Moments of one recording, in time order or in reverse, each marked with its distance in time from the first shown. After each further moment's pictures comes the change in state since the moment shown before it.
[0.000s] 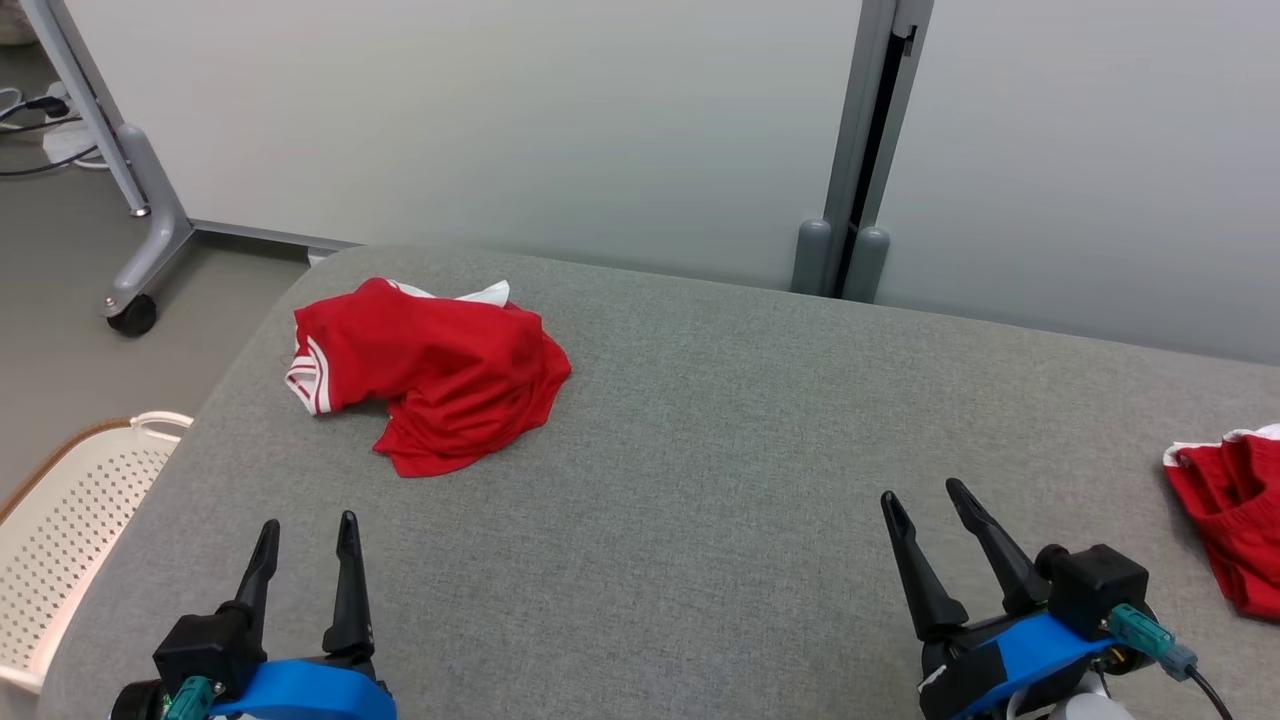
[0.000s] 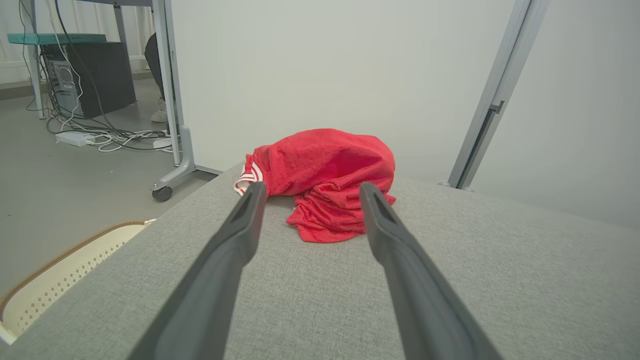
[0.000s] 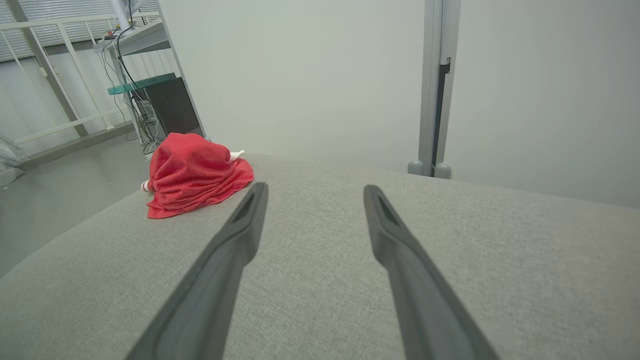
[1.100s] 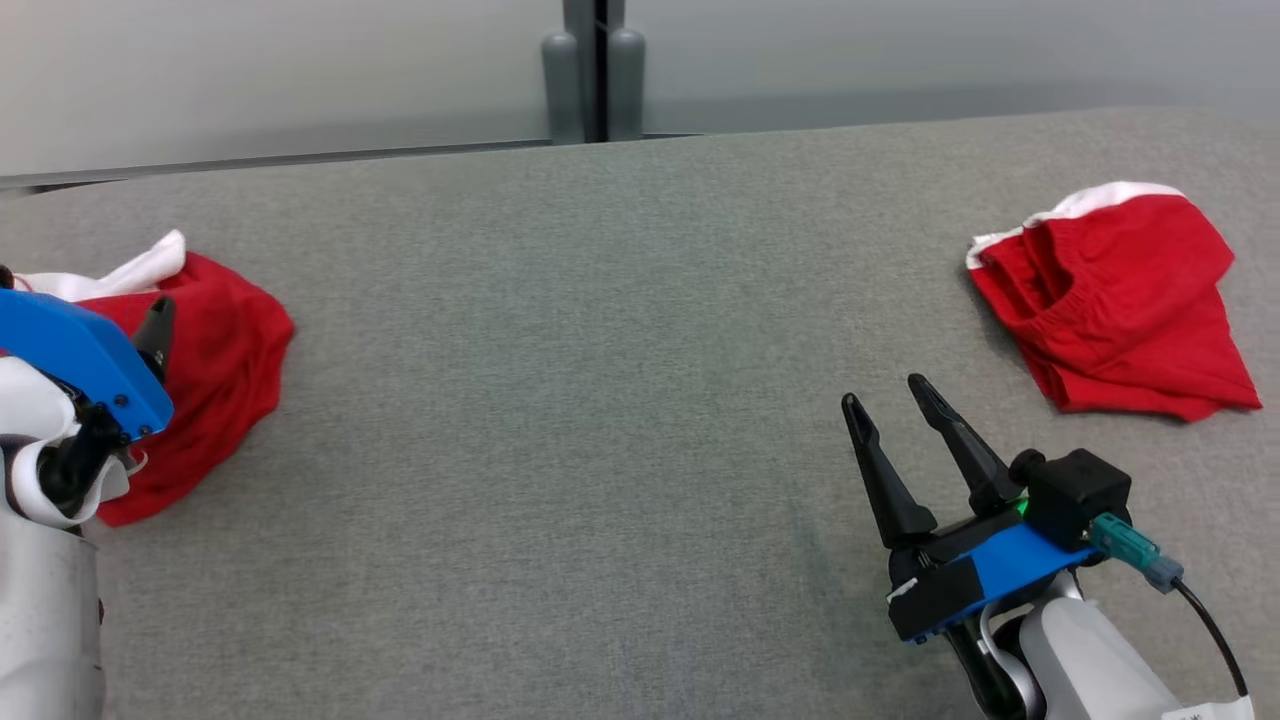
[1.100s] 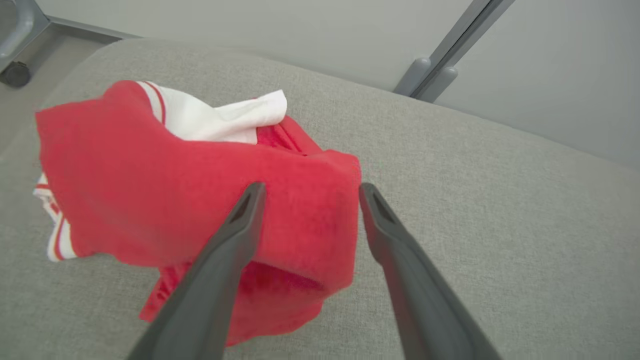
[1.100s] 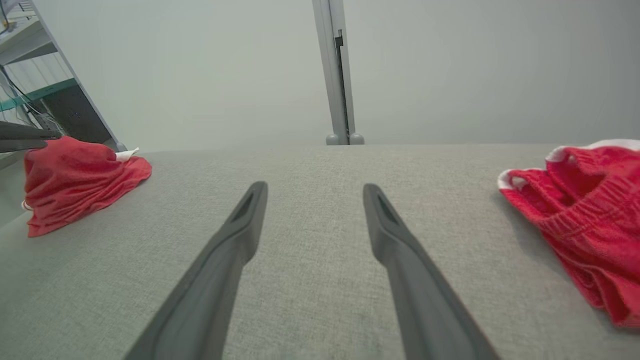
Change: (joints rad) left arm -0.585 0.256 0.083 0.228 -0.282 0.007 0.794; right arm -0.154 -0.015 0.078 -0.021 0.030 0.000 0.000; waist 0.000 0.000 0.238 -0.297
